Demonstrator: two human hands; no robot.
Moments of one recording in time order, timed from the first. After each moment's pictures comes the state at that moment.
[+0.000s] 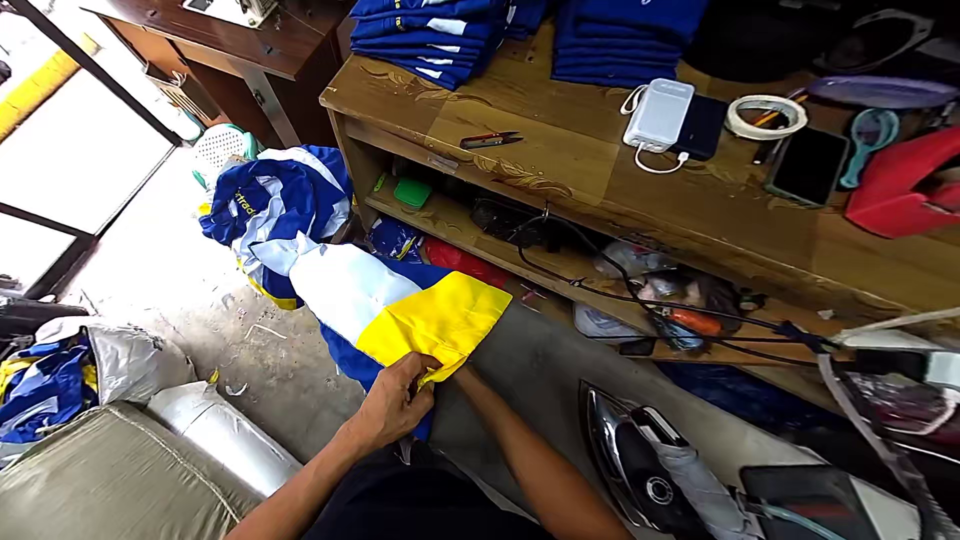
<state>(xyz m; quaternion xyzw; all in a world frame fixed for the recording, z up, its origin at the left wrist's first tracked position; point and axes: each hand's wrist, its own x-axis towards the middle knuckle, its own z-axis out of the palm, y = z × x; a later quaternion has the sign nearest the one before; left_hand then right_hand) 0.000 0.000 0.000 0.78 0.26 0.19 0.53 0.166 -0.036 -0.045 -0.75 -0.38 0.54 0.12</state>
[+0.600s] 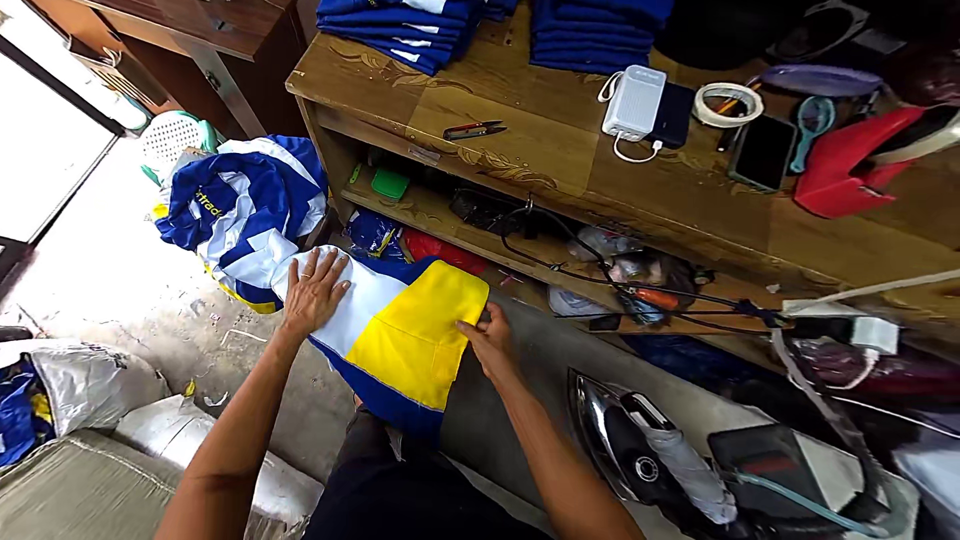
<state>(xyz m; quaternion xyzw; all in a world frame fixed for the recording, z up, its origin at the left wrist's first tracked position) -0.036 0.212 -0.092 0.92 0.37 0.02 0.14 0.225 -0.040 -0.066 -0.78 -0.16 0.38 0.47</state>
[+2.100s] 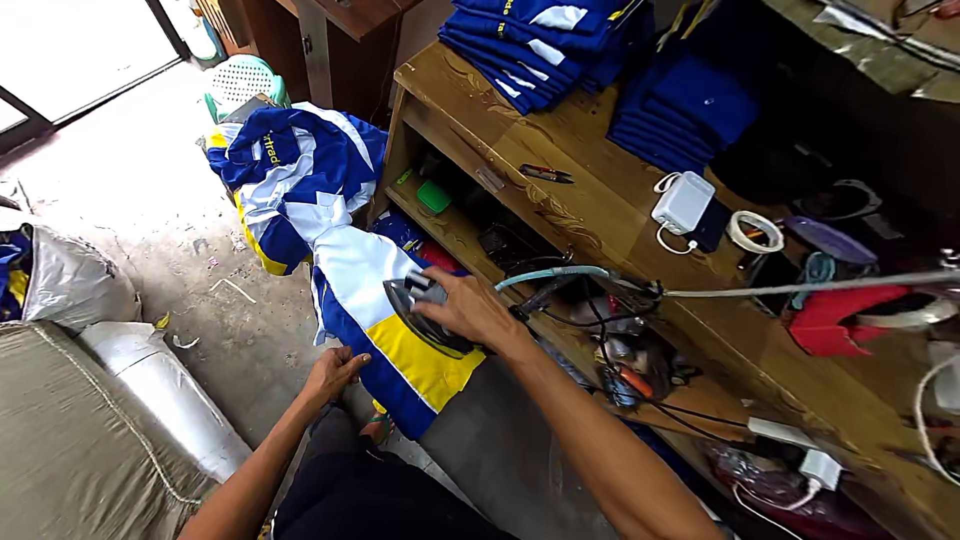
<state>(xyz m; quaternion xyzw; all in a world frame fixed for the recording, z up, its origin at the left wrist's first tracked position) -0.107 0.027 -0.105 0.55 0.49 0.15 0.65 0.175 0.070 0.058 -0.66 -0.71 0.25 0.01</state>
